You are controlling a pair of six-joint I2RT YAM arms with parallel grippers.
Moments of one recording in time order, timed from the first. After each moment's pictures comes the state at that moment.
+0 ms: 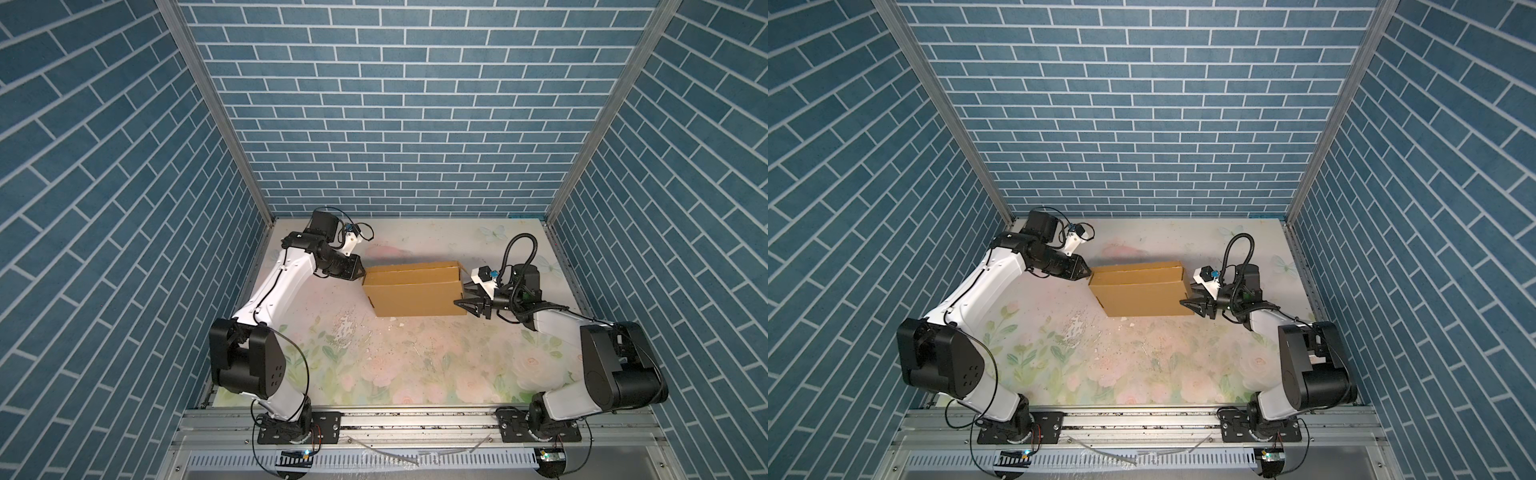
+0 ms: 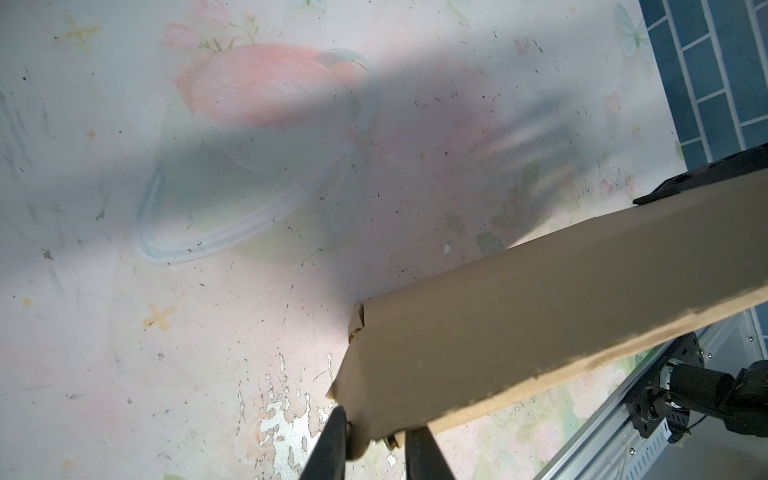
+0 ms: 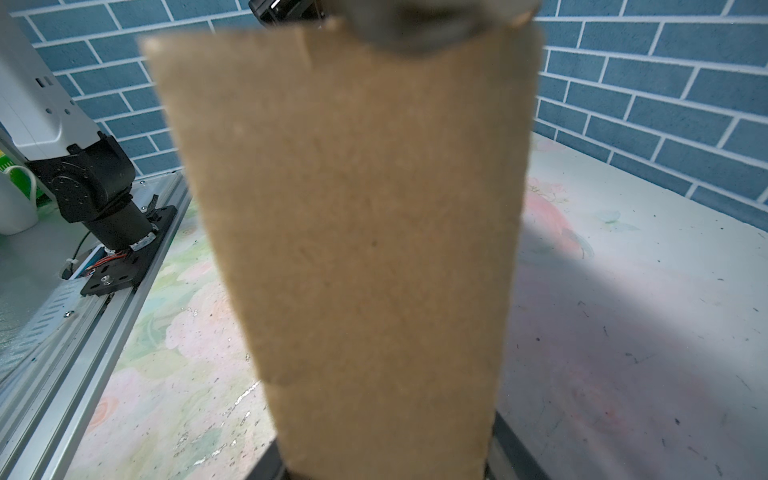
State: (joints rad) left arm -0.21 1.59 1.44 -0.98 0.44 0.06; right arm 0.18 1.49 0.62 0.28 -1.13 -0.45
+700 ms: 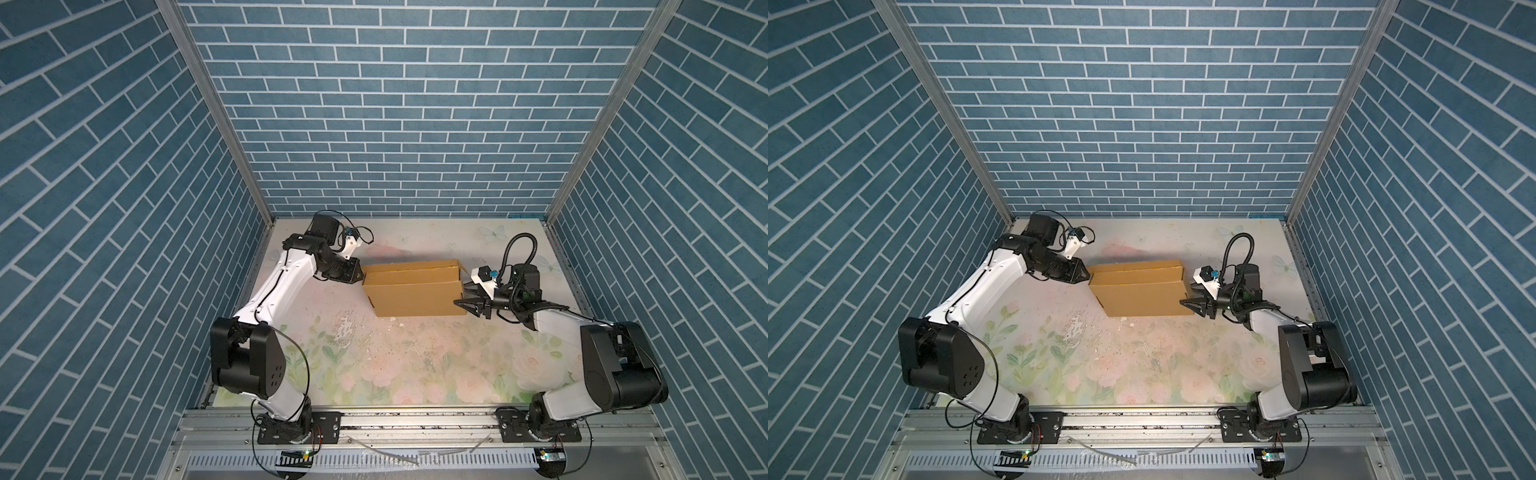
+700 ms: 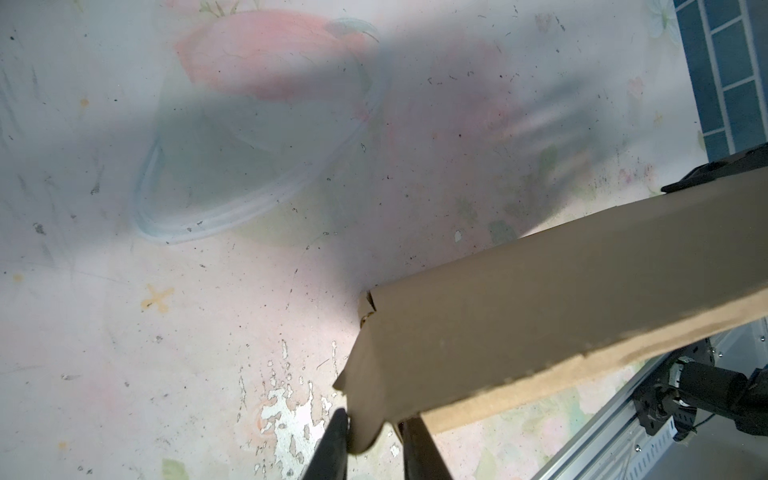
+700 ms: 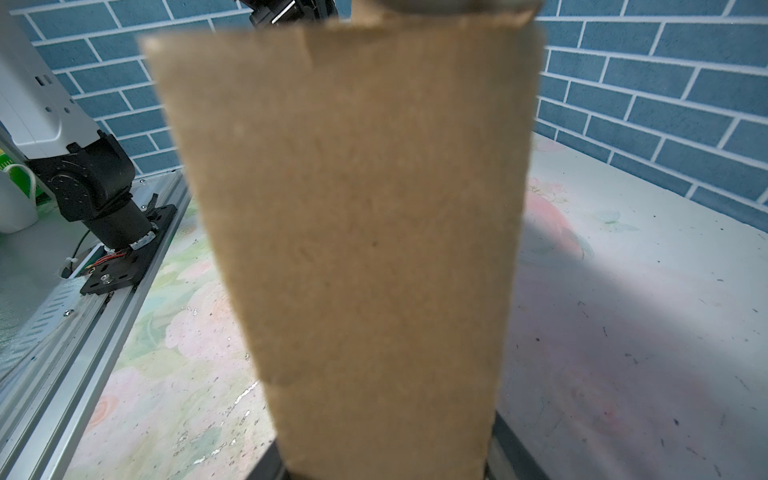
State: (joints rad) left arm -0.21 1.59 1.42 -0.98 0.42 0.05; right arm 0.18 1.49 0.62 0.27 -1.13 -0.46
